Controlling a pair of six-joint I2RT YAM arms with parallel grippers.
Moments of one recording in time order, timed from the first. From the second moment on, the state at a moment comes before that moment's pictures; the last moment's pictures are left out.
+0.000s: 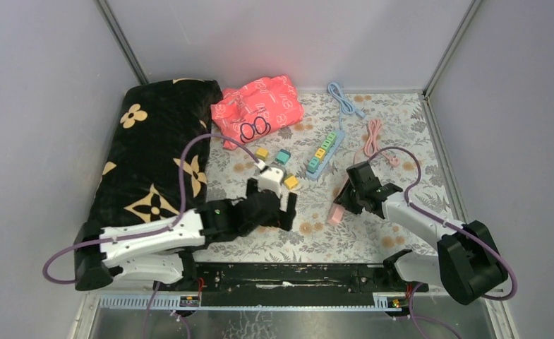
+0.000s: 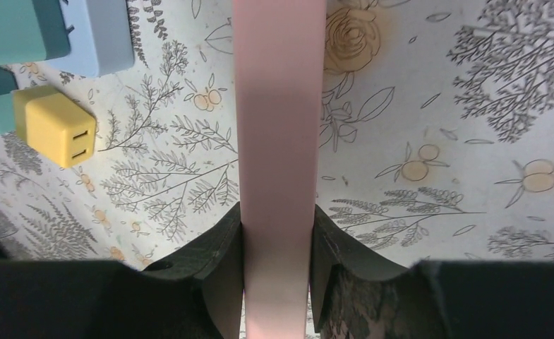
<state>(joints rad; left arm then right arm) -1.17 1.10 0.89 -0.50 -0.42 -0.62 0.46 1.24 0.59 -0.39 0.09 0.95</state>
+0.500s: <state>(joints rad) -1.36 1.45 0.88 -0.22 -0.58 -0.66 0.58 1.33 0.55 -0.20 0.09 1.09</state>
